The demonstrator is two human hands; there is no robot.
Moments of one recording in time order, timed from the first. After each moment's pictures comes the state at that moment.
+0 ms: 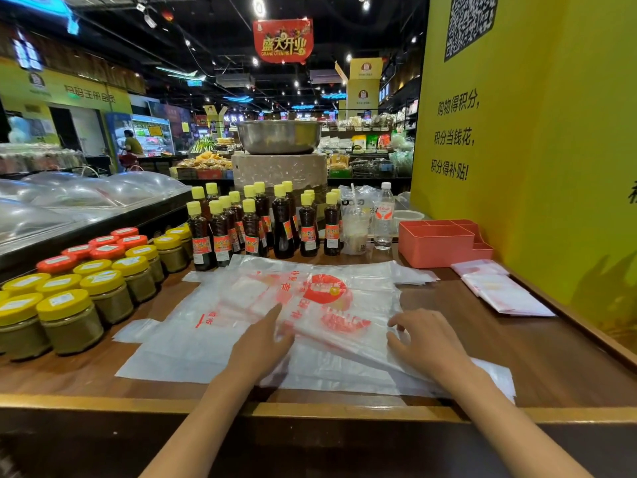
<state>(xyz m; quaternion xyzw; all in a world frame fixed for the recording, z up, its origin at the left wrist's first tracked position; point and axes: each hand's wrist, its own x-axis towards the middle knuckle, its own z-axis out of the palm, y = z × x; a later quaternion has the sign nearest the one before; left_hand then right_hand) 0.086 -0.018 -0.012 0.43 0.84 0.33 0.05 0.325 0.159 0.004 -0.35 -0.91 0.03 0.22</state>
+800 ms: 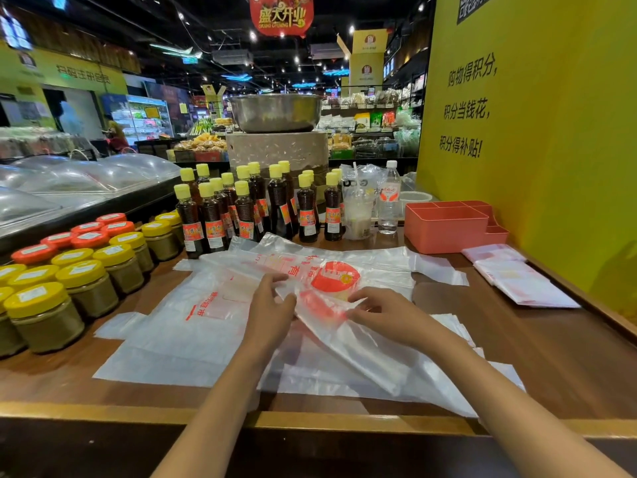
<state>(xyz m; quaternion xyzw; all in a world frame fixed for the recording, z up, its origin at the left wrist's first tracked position) 0.092 0.029 0.008 0.32 0.71 0.61 0.13 0.268 0.168 0.023 -0.27 -0.89 0.35 0.14</state>
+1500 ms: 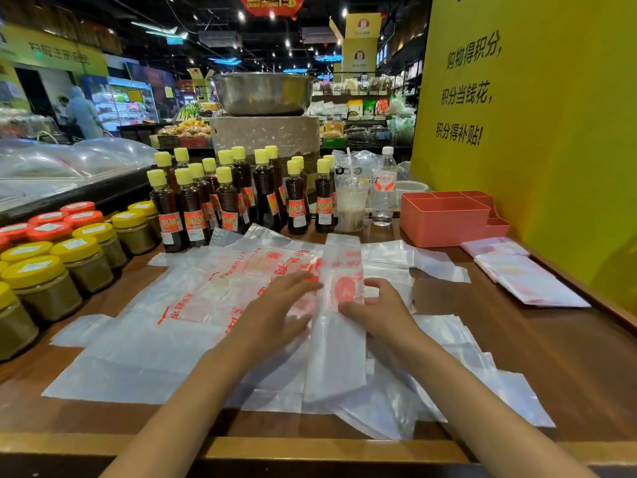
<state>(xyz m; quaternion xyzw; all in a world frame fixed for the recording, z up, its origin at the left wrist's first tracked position) 0.064 0.046 -0.010 0.65 0.69 0.31 -0.04 0.243 0.151 0.012 -0.33 -0.61 0.66 0.30</state>
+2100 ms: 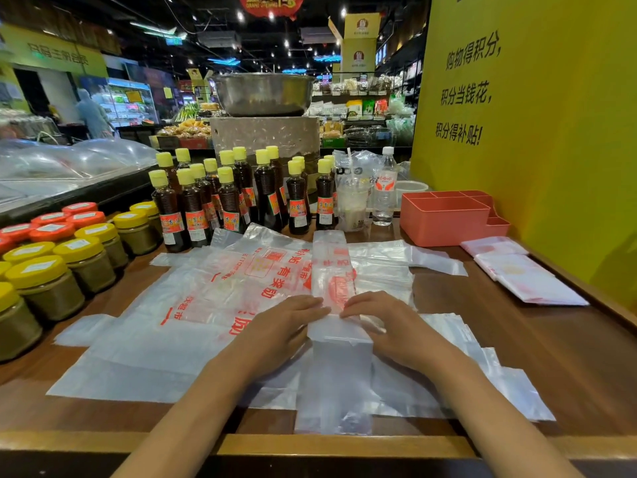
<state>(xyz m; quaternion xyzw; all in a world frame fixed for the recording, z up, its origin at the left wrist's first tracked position) 0.067 0.041 -0.019 0.70 0.69 0.19 -0.02 0.270 0.185 -0.011 -0.18 -0.94 0.21 0.19</state>
